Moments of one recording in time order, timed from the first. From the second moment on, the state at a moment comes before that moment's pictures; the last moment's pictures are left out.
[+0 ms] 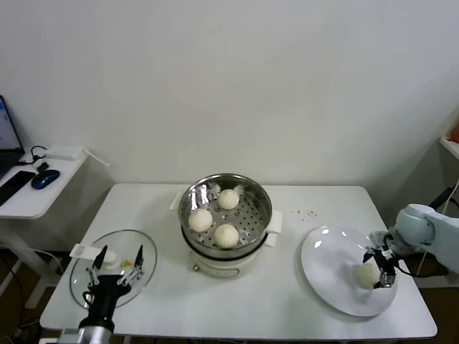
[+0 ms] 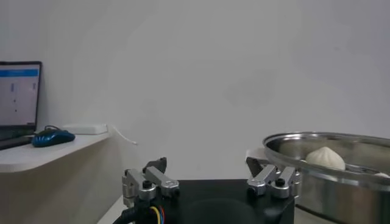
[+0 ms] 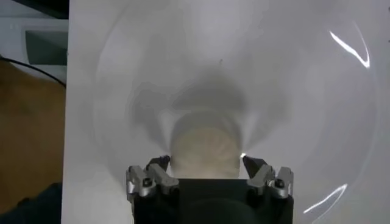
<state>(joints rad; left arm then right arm) 1.73 -1.47 -0.70 -2.13 -0.17 -0.07 0.06 0.13 0.46 -1.20 1.29 0.09 -0.15 -1.01</state>
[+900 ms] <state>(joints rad) 1.71 -1.47 -0.70 -2.13 -0.16 -0.07 0.06 0.32 0.48 -1.30 1.34 0.19 -0.17 -1.04</state>
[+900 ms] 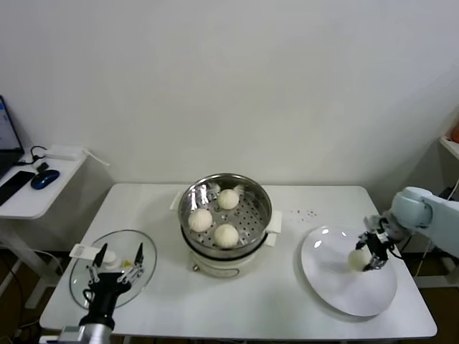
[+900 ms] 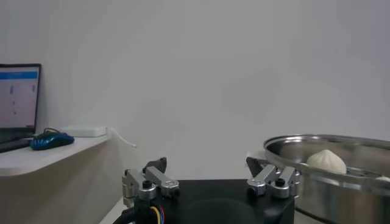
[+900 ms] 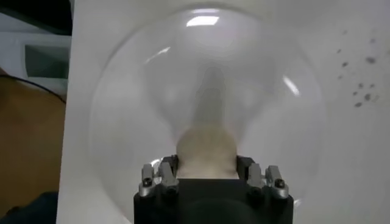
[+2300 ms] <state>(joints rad) 1.68 -1.47 -0.67 -2.16 -0.11 -0.07 0.07 0.81 1.19 -1.66 1.20 0.75 -0.28 -0.97</state>
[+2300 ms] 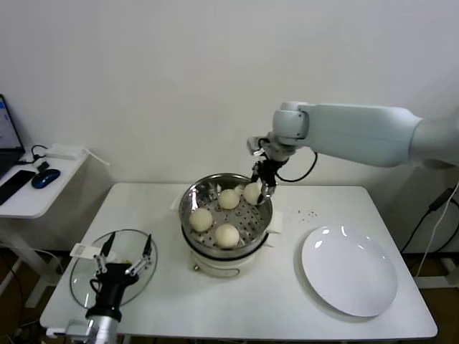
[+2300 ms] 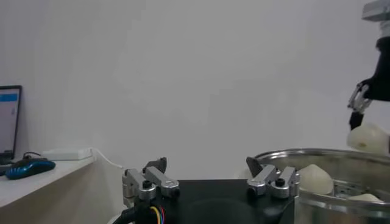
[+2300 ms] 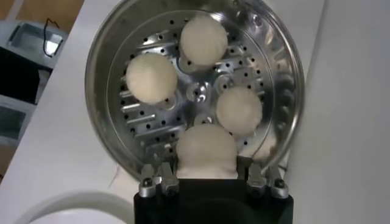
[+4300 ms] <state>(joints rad) 1.67 -1.47 -0.67 -2.14 -0.11 -0.07 0.07 0.66 1.22 -1.61 1.16 0.70 -0.30 -0.95</state>
